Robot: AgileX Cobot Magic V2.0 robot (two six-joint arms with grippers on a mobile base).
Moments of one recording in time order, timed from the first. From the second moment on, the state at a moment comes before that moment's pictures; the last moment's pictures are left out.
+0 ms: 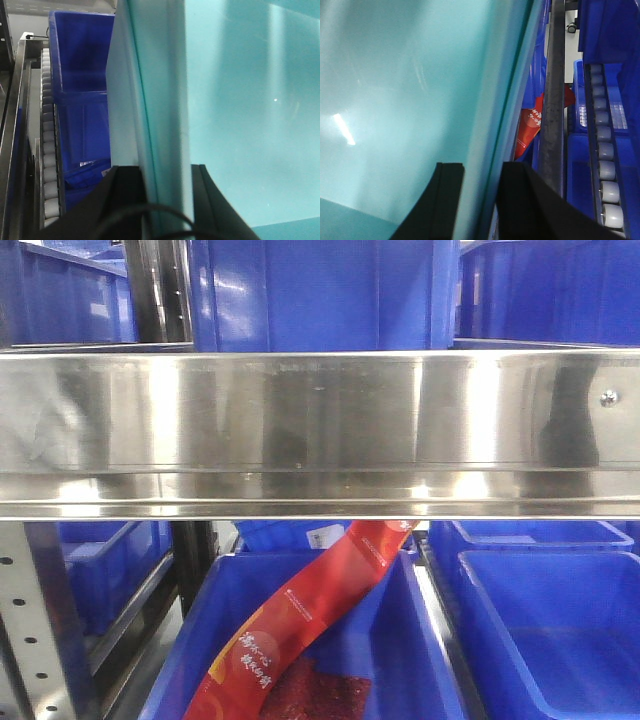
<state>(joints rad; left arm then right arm) -0.45 1.41 -1.81 -0.10 0.82 -0.12 0.31 1.37 -1.76 0.13 1.01 0.16</state>
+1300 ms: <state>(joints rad) -0.45 1.41 -1.81 -0.10 0.82 -0.12 0.31 1.37 -1.76 0.13 1.01 0.16</state>
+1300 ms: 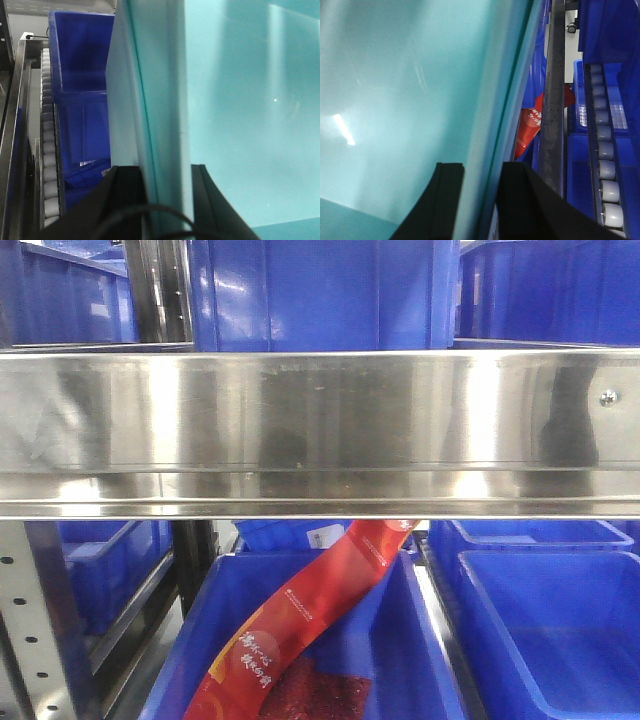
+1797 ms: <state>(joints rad) -0.45 1.42 -1.81 -0.10 0.97 -0.13 0.31 1.39 -1.76 0.14 1.07 0.14</state>
